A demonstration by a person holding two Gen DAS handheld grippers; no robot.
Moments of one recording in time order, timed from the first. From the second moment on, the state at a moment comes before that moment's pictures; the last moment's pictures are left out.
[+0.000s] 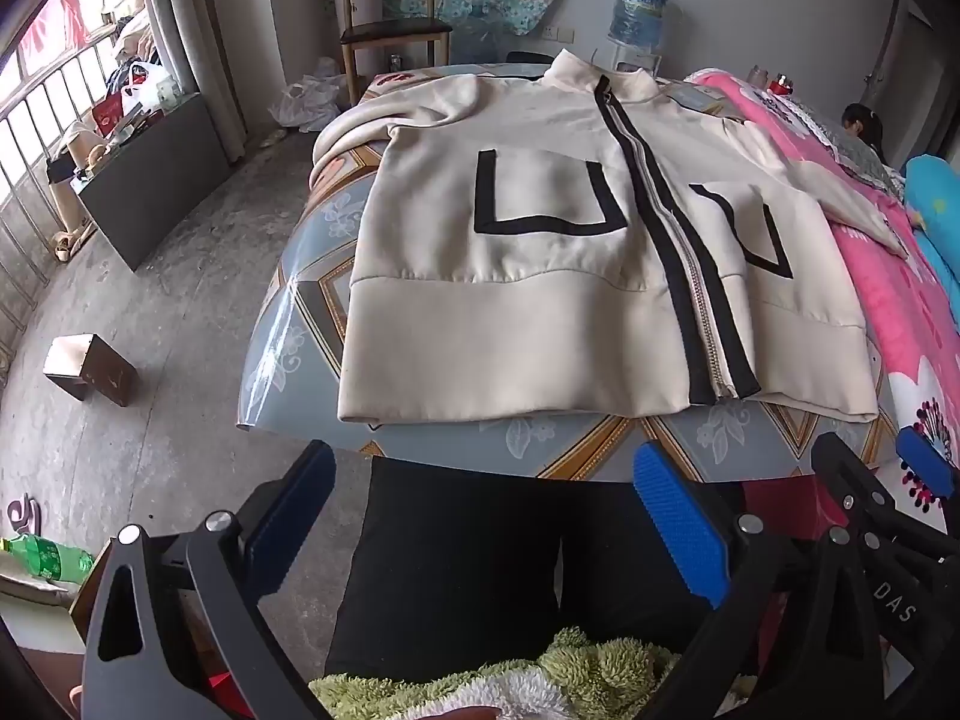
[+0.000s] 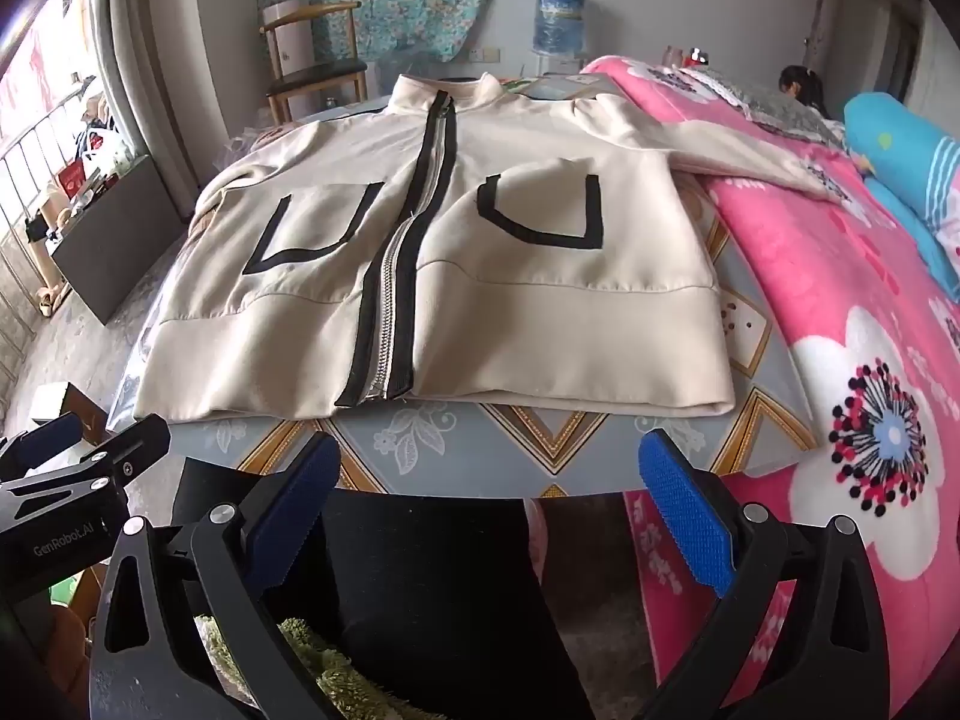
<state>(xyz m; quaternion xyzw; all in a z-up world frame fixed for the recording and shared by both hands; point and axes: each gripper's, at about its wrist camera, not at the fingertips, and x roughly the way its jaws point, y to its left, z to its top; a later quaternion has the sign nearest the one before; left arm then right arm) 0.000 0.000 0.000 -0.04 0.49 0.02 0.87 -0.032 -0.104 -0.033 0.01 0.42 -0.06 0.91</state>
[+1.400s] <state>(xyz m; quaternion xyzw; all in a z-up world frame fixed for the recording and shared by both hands) 0.000 0.005 -0.005 -0.03 0.49 0.02 0.87 -0.031 -0.102 -0.033 0.00 0.42 -0.06 0.91</state>
